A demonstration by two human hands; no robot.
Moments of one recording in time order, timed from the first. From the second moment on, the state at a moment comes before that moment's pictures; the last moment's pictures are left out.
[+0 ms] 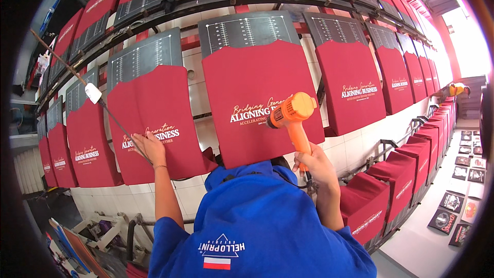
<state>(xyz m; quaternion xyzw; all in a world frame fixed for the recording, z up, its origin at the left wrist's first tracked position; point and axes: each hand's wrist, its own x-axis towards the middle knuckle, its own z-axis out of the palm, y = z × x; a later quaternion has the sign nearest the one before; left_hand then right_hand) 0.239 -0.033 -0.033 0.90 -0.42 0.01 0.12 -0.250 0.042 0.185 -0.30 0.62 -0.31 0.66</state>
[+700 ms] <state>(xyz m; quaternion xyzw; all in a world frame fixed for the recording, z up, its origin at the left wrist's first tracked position) 0.201 -0.028 -0.016 0.90 -0.42 -0.03 0.11 -0.226 0.042 0.182 -0.34 0.60 -0.27 0.68</state>
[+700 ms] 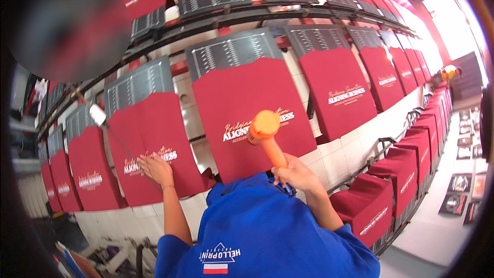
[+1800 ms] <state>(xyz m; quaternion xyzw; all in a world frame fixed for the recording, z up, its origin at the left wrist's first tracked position) 0.012 0.046 0.017 0.74 -0.40 -0.39 0.38 -0.455 0.089 0.151 -0.35 0.54 -0.42 0.64</state>
